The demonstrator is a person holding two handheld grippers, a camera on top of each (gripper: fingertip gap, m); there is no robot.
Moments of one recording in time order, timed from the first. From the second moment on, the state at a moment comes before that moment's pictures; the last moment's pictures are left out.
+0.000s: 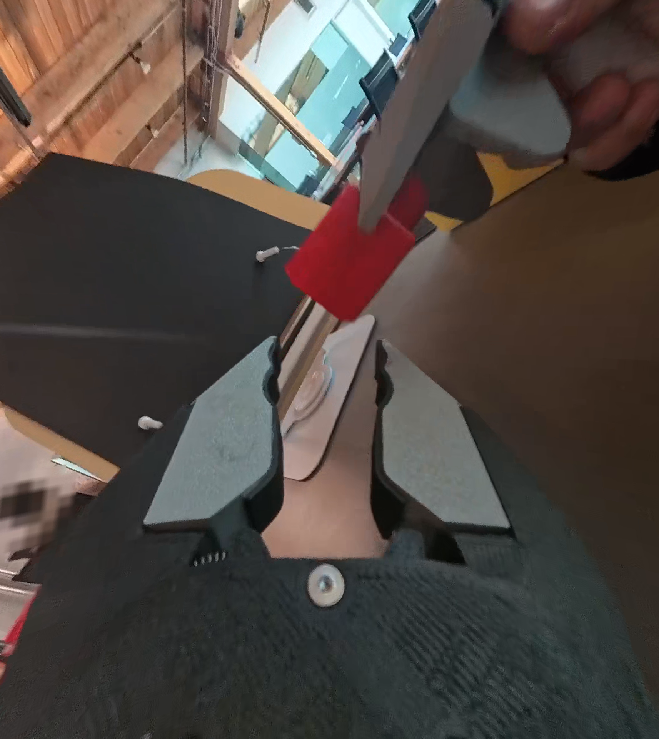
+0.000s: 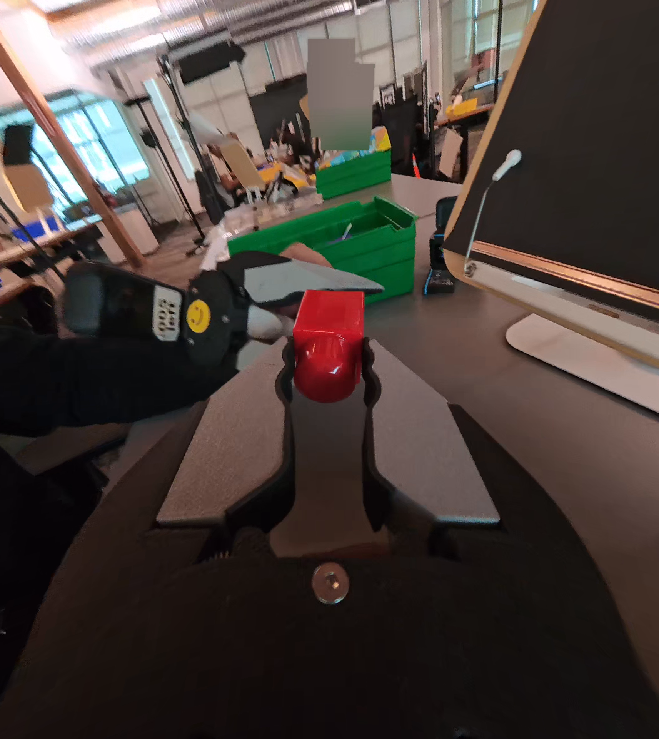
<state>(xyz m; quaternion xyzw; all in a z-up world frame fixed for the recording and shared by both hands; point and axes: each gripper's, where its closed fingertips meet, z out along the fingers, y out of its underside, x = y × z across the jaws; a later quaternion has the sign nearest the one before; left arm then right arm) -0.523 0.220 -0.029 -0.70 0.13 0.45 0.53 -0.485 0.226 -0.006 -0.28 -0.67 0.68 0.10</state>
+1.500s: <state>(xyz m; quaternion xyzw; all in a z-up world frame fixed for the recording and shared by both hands) -0.475 0.218 0.010 -0.67 -0.01 -0.06 0.74 -0.467 0.212 0.000 -0.24 -0.64 0.73 -0.01</state>
